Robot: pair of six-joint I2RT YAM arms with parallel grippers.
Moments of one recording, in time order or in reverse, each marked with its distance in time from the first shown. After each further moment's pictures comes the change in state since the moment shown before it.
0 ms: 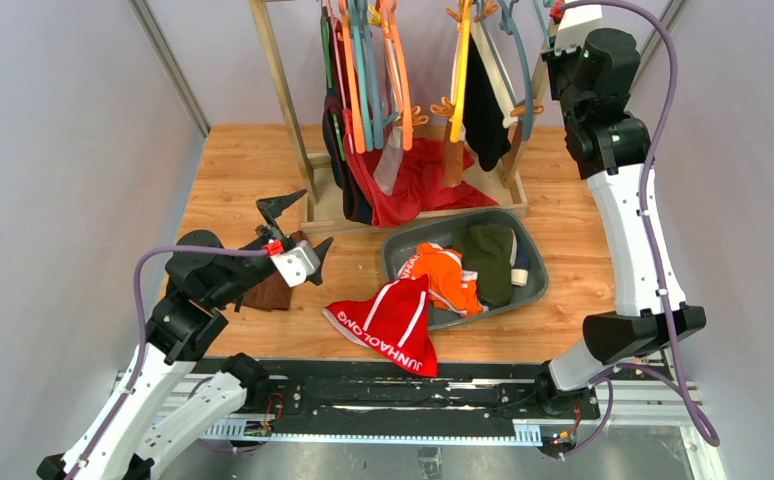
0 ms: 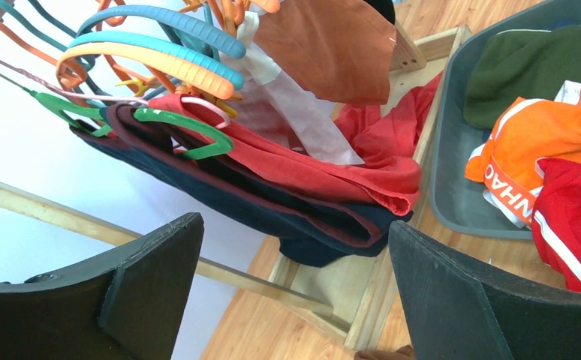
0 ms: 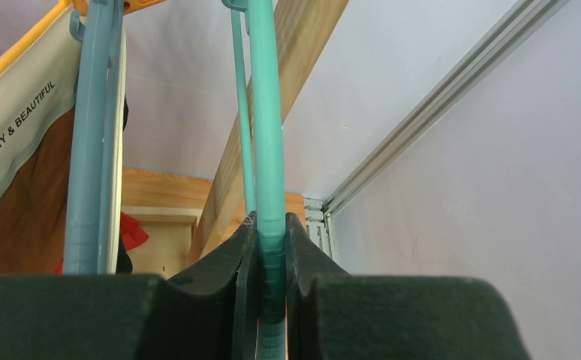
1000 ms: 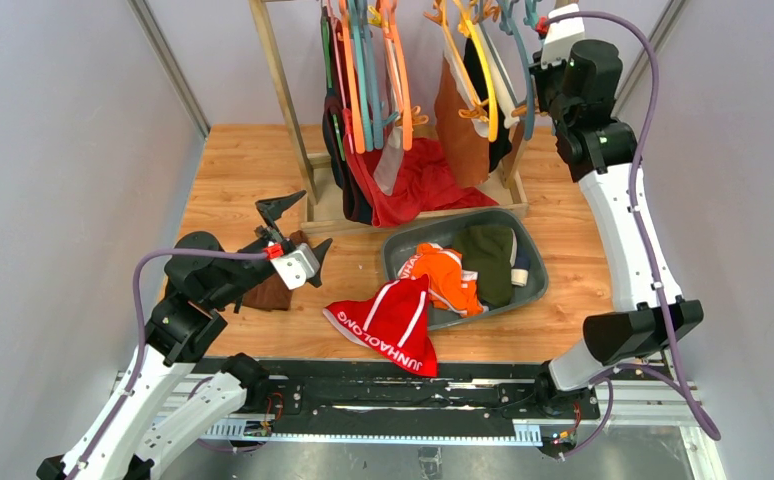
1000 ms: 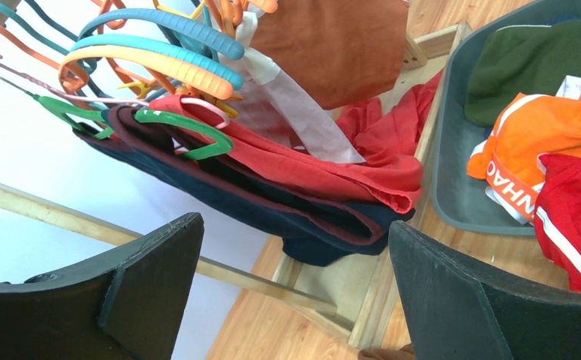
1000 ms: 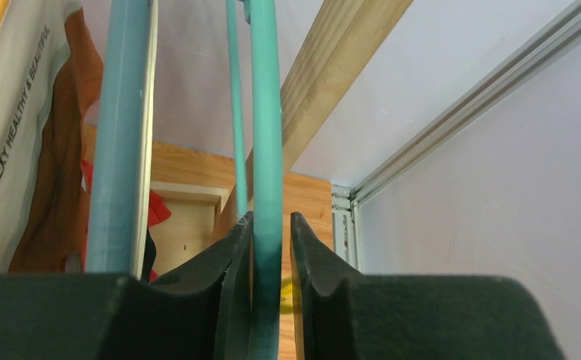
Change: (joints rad) left arm 0.000 -0.010 -0.003 -0.008 0.005 0.019; right arm 0.000 0.016 -0.080 0.021 -0.064 0.027
